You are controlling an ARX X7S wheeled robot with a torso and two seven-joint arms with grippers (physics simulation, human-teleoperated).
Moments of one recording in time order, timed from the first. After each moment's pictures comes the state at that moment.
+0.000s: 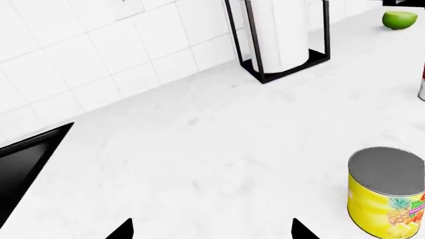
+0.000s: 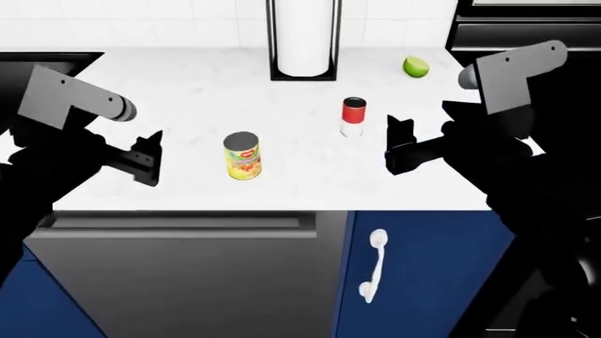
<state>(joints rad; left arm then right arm) -0.88 -0.62 0.12 0.29 -0.36 -1.21 0.27 0.95 0.34 -0.03 -0.43 0.40 1.46 -0.13</state>
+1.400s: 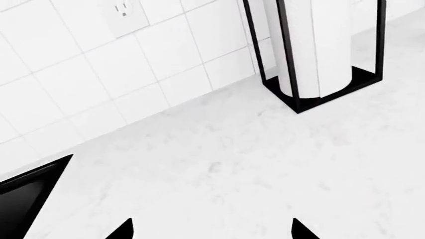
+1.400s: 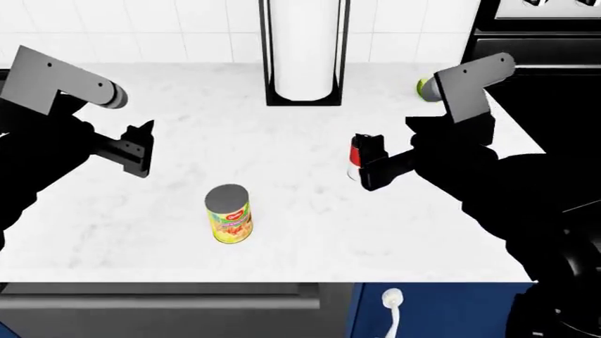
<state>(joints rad) -0.95 -0.66 0.14 0.31 -0.38 -1.27 0.27 0.96 0.32 -0.07 -0.38 0.50 1.49 -0.15</state>
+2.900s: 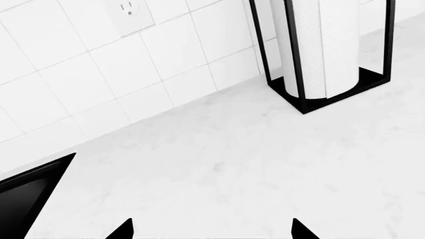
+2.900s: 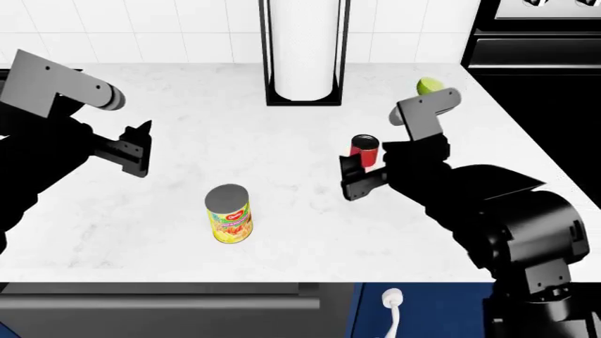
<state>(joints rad) -0.93 -0.66 0.14 0.28 -0.38 -1.22 0.25 0.93 0.29 -0.23 -0.01 0.44 1.17 -0.19</state>
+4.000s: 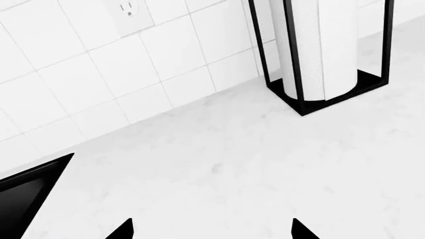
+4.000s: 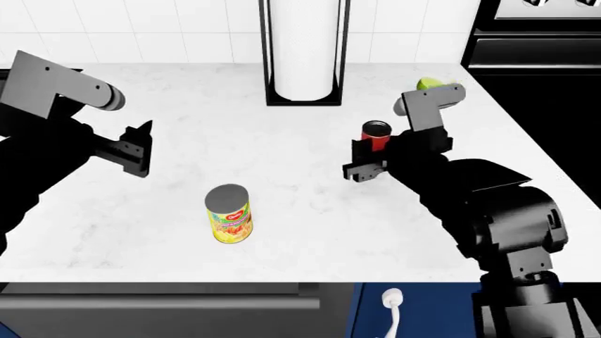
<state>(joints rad) -0.92 -0.66 0.13 0.28 -0.40 -1.21 0.24 0.96 0.26 -0.23 0.15 0.40 1.00 -0.14</state>
